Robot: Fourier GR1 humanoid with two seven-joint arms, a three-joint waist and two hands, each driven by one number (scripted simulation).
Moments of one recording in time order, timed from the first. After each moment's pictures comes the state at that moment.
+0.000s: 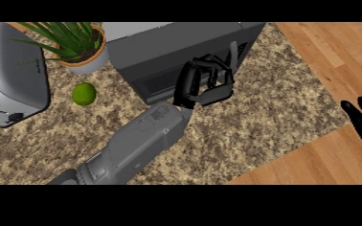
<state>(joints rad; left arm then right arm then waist) -0.91 0.00 -0.77 -0.79 0.89 0.54 -0.59 0.16 -0.39 -0.12 -2.08 -0.57 0.45 -0.19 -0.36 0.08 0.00</state>
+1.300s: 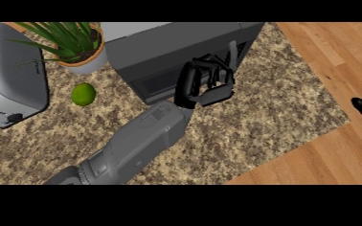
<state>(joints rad) -0.93 0.00 -0.81 -0.75 0.99 0.52 -0.70 0.11 -0.47 -0.15 -2.11 -0.71 0.48 -0.10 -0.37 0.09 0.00</state>
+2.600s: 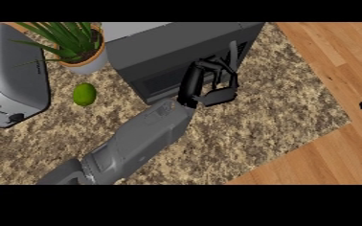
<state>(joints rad) -1.00 0.00 -0.92 -0.67 1.03 0.53 -0.70 0.07 -0.55 -0.16 -2.12 -0.87 0.54 -0.06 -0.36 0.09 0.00</state>
